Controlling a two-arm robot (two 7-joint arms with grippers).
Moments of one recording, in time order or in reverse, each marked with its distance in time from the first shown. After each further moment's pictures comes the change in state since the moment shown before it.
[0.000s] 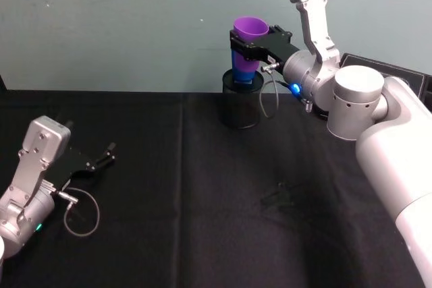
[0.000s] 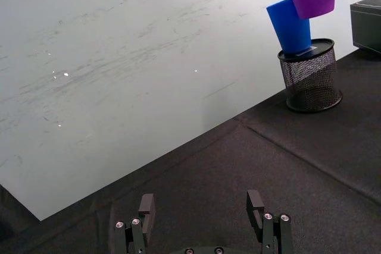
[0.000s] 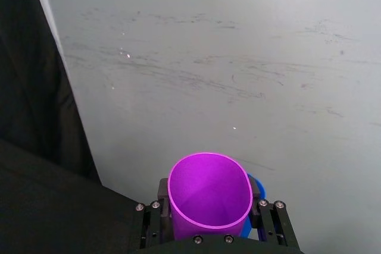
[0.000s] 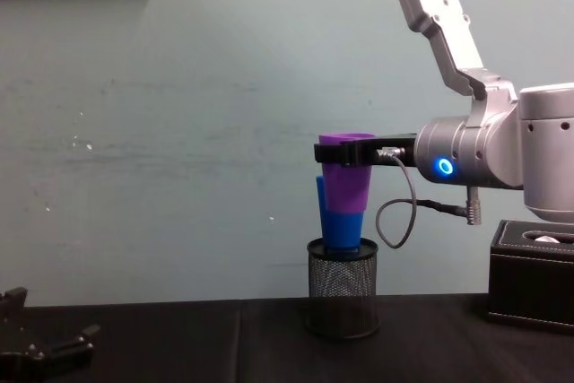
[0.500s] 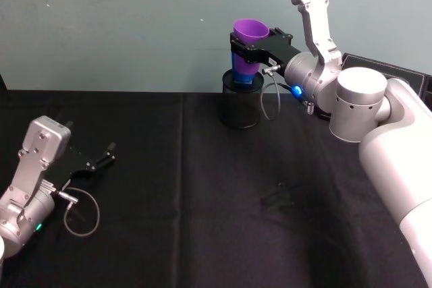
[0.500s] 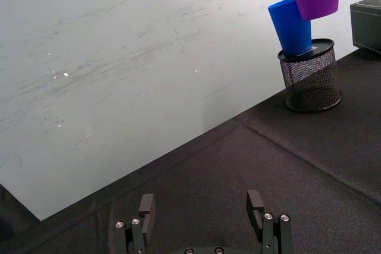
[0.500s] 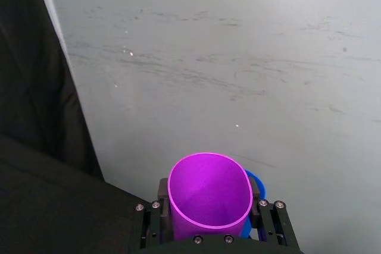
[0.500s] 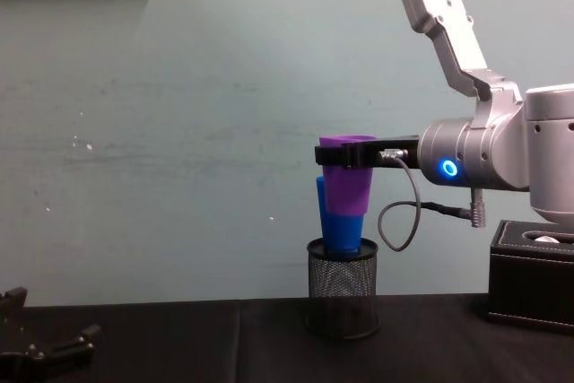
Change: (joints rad) left arm 0.000 0.000 0.000 0.000 0.000 0.000 0.000; right arm -0.015 0.017 -0.016 -0.030 0.023 0.016 0.002
